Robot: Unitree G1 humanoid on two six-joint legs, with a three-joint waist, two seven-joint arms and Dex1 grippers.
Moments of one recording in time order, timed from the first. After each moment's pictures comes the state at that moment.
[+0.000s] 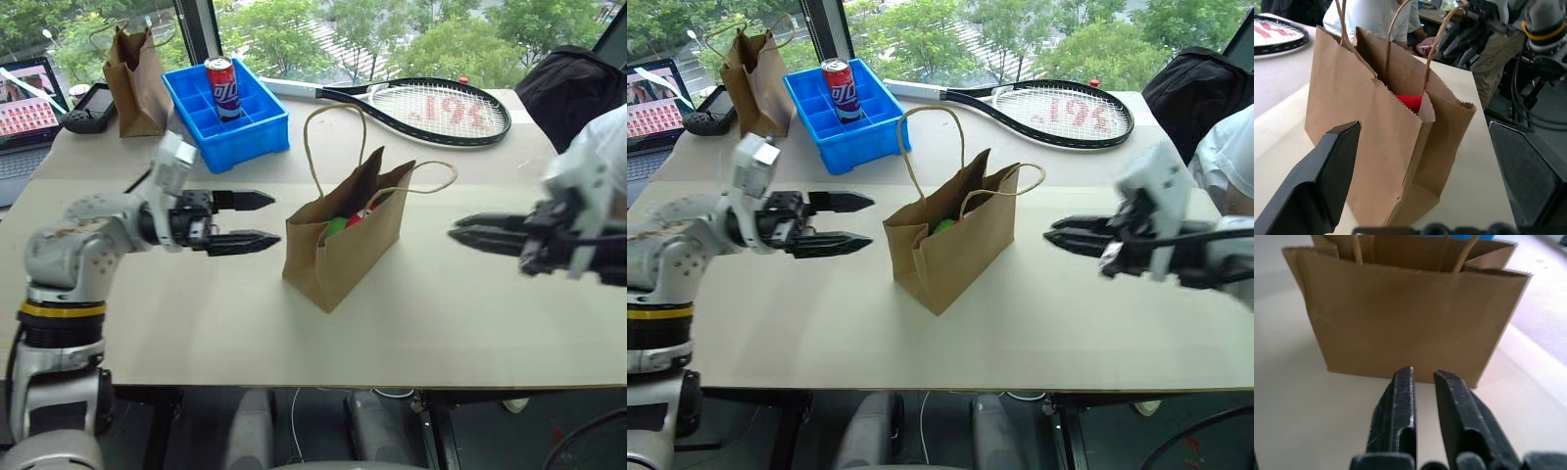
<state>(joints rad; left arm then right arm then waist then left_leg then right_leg) -0.65 0.70 0.08 -0.07 -0.71 0.81 -1.20 -0.34 -0.96 -0.27 -0.55 0.75 0.95 0.81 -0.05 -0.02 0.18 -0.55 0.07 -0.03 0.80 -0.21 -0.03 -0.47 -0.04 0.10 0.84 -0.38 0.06</state>
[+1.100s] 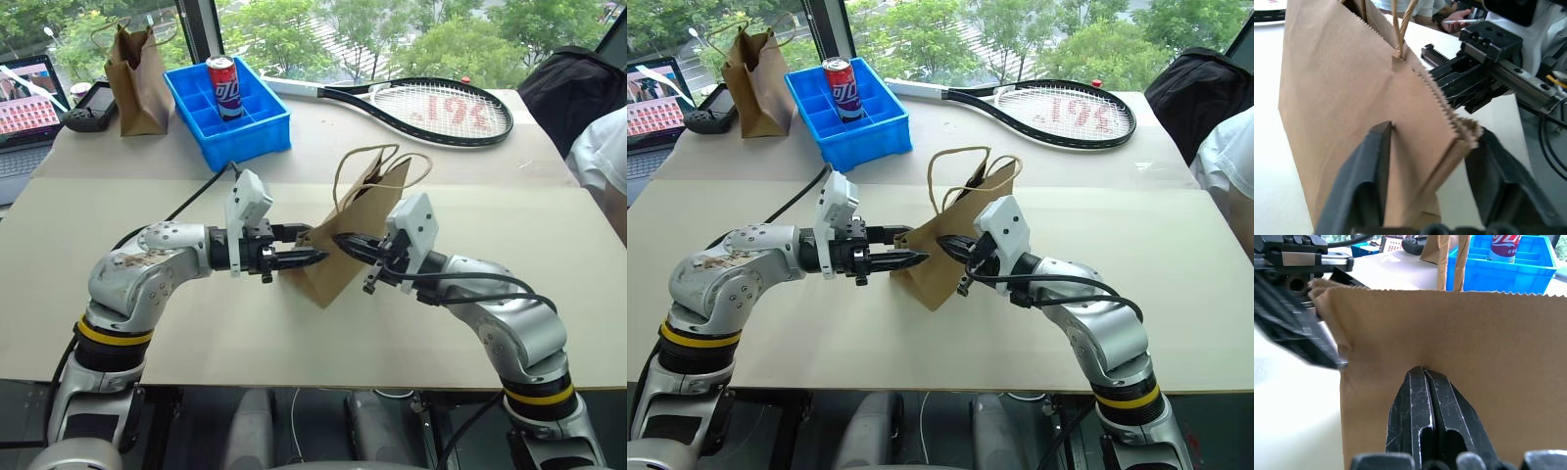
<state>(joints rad) -0.58 0.59 -0.06 -0.29 -0.64 0.83 -0.89 -0.39 -0.48 0.11 -0.53 0.46 0.73 0.54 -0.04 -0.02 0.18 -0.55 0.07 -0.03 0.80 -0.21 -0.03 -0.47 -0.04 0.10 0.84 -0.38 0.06</state>
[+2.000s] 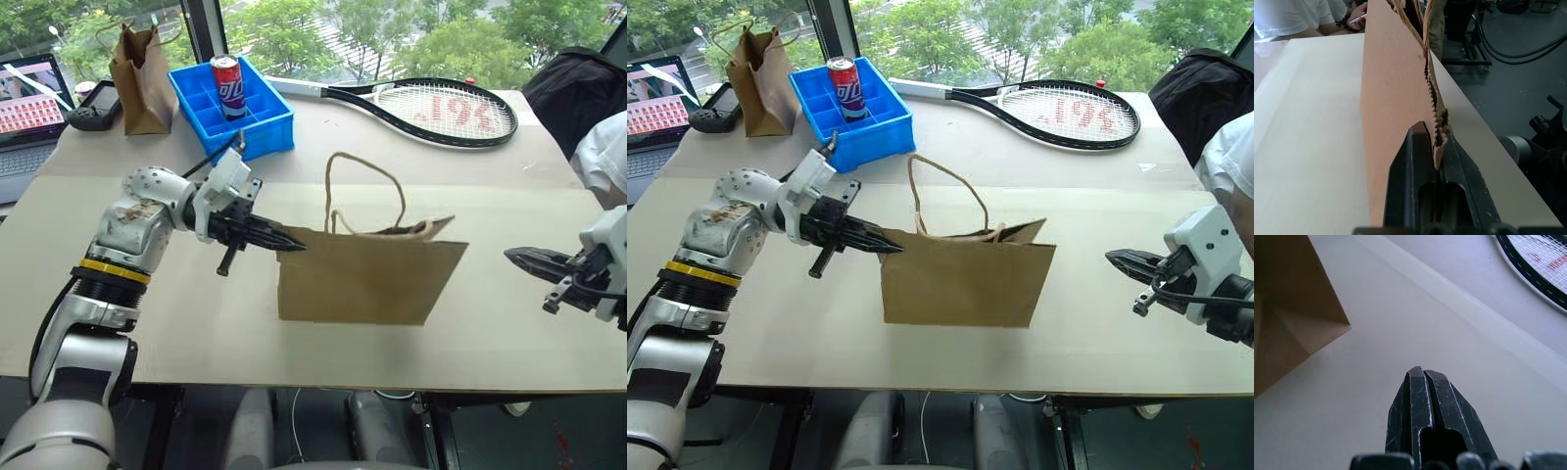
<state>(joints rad) -0.89 0.69 -0.31 0.33 -0.58 0.22 -1.61 0.08 -0.94 -0.58 -0.52 0.52 0.68 0.84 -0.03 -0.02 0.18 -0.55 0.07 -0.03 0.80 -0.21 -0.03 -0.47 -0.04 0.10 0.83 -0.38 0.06</state>
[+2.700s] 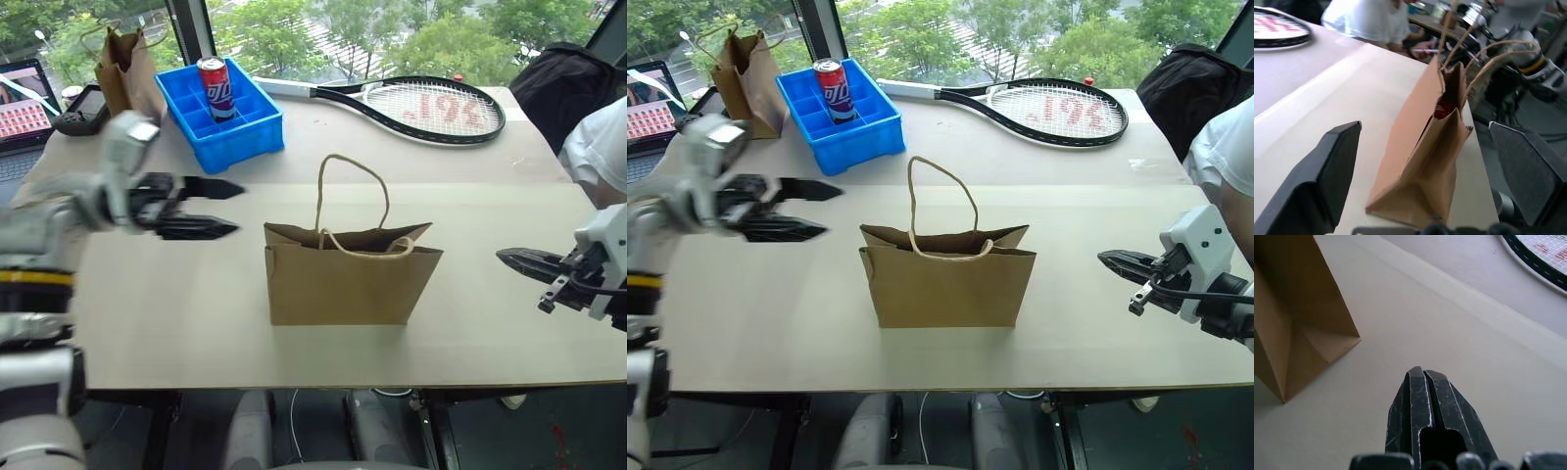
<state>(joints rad) -0.62 0.92 0.15 0.25 -0.74 0.66 -1.46 0.06 -0.90 -0.56 -0.42 0.57 0.65 0.90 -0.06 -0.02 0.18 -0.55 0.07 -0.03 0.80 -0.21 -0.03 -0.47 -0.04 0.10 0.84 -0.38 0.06</state>
